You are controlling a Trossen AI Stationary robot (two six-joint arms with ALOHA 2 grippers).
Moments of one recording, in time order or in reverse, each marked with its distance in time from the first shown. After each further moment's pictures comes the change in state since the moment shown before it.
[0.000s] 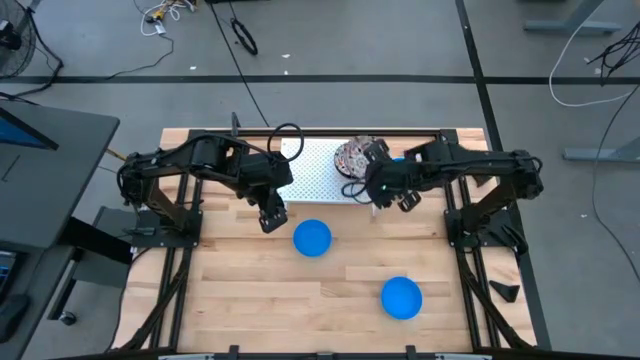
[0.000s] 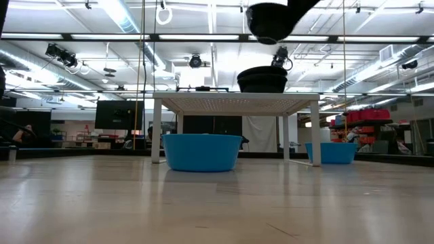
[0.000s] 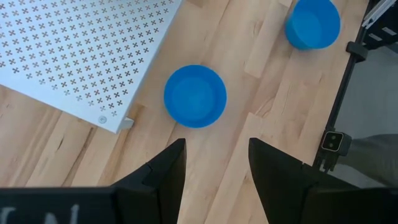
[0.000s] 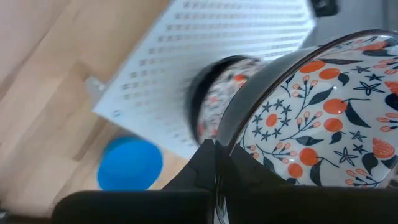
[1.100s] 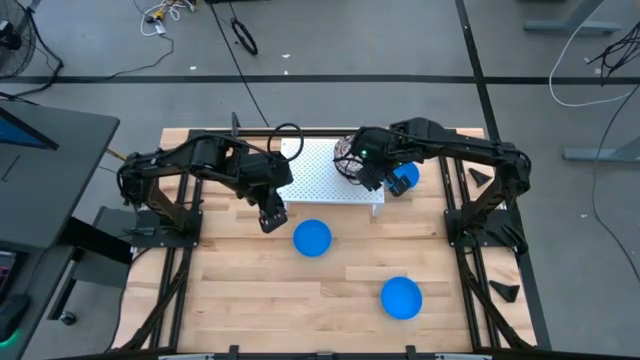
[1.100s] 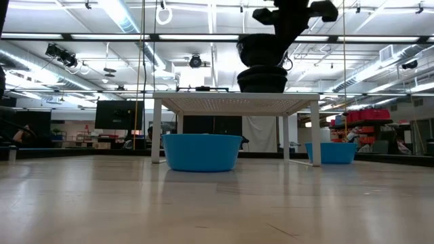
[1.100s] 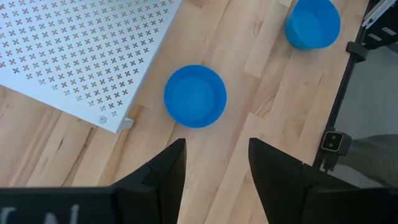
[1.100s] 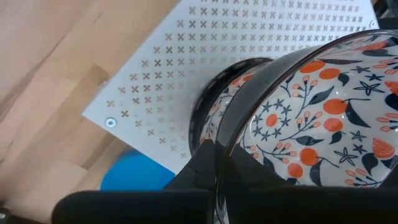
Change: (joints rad) left arm 0.000 0.000 0.000 0.000 0.000 0.001; right arm -0.245 0.073 -0.029 0.077 -0.282 -0.228
